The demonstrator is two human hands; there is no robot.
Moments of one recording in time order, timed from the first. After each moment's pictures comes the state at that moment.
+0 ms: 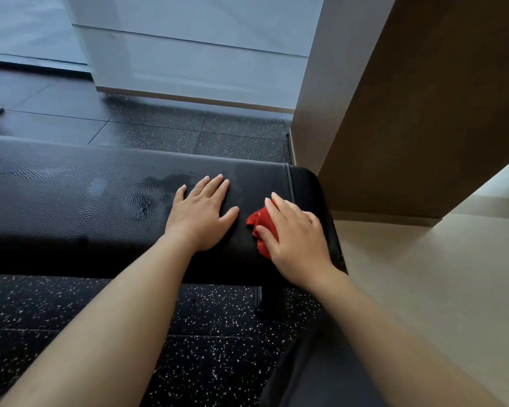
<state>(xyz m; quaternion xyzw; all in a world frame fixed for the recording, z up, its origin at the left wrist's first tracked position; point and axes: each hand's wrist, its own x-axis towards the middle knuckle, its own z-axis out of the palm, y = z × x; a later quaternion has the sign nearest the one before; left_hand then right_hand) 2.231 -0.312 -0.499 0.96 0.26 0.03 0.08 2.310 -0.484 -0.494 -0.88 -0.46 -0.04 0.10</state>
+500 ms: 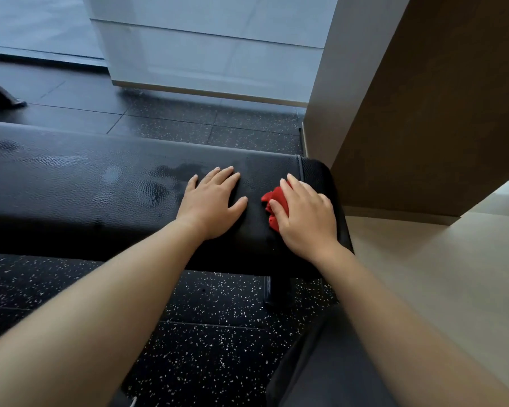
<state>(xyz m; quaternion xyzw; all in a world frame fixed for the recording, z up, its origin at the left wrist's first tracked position) 2.229 -0.314 -0.498 0.96 0.25 0.07 0.11 2.329 -0.466 -0.495 -0.90 -0.43 -0.05 0.11</state>
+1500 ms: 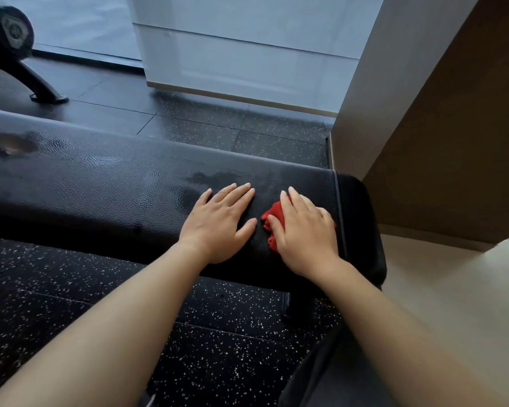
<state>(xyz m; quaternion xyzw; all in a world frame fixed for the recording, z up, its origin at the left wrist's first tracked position) 2.185 -0.294 -0.502 0.97 0.23 0.05 0.06 2.294 -0.425 -0.490 -0.89 -0.46 -0.01 0.04</state>
